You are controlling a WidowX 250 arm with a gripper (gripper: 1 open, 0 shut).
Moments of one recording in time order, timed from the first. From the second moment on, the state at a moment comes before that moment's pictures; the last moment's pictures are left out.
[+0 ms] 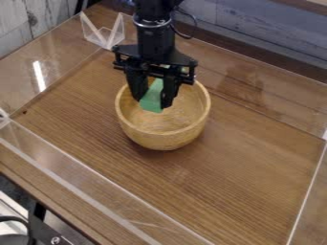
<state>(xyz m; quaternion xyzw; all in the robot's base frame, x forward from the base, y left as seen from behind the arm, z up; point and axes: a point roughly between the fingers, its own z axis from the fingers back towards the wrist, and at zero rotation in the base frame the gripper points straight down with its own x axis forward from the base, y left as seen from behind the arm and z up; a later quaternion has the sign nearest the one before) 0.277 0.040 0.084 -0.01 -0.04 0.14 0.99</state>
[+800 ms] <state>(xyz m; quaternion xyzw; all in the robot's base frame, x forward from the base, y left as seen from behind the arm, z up) 0.271 0.016 0.059 -0.01 -0.04 0.19 0.98</state>
